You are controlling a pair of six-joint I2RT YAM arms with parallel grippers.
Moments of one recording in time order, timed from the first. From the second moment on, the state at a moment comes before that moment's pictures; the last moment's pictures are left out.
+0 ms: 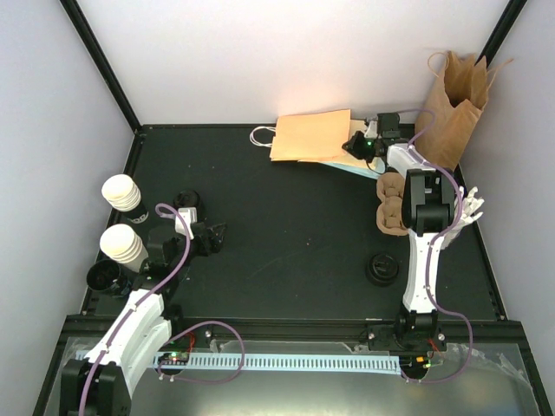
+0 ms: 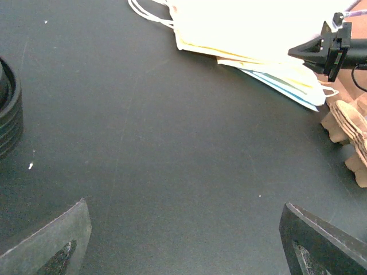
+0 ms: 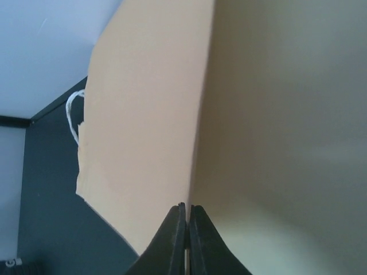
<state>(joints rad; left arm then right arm) -0.11 0.69 0.18 0.13 0.37 -0.40 0.06 2.31 1.79 -0.27 -0.55 0.55</state>
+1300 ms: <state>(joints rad) -0.11 0.47 0.34 -0.08 0.53 -0.59 0.15 1.20 0.87 -0.15 -0.84 0.53</state>
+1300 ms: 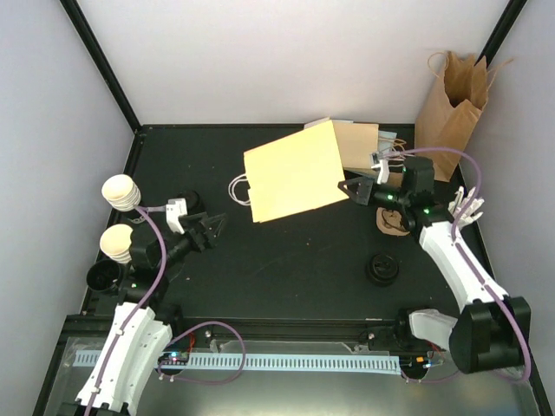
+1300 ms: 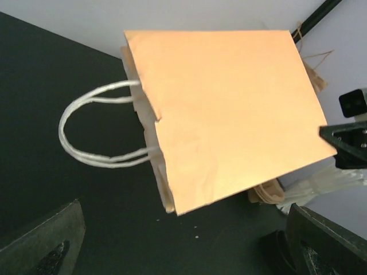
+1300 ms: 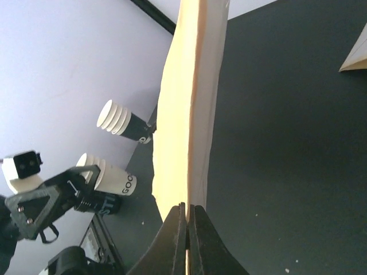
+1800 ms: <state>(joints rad) -0.11 0.56 0.58 -0.20 0.60 -0.62 0.15 0.86 0.79 -0.17 -0.89 0.56</state>
